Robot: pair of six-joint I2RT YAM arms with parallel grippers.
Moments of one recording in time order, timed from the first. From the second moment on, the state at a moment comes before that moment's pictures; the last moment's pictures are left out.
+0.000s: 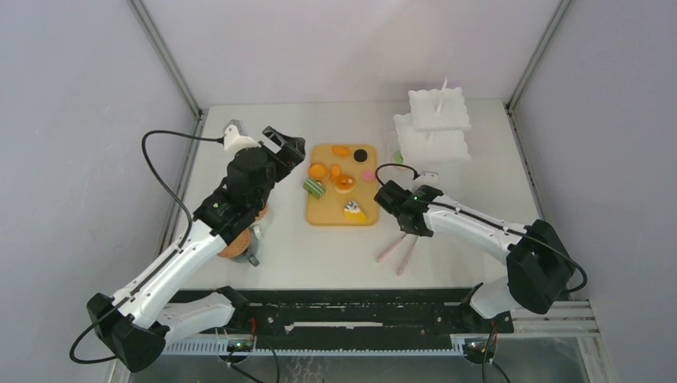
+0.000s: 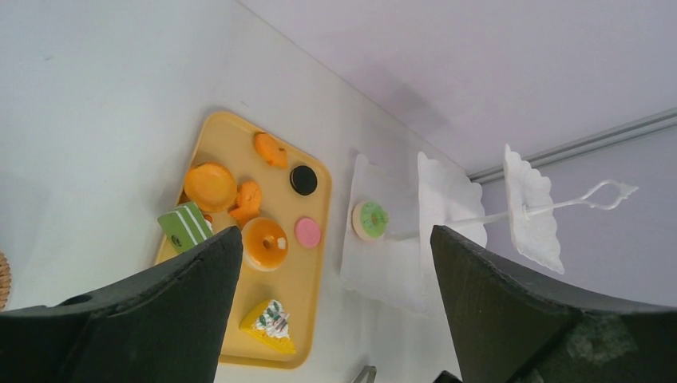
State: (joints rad) left arm -0.62 1.04 1.03 -0.25 -0.51 -0.91; right arm 0.77 1.44 1.01 -1.00 0.65 0.99
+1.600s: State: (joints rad) left arm -0.59 0.89 0.96 -0.27 -0.42 -0.74; right arm 0.67 1.44 0.87 -1.06 0.31 2.06
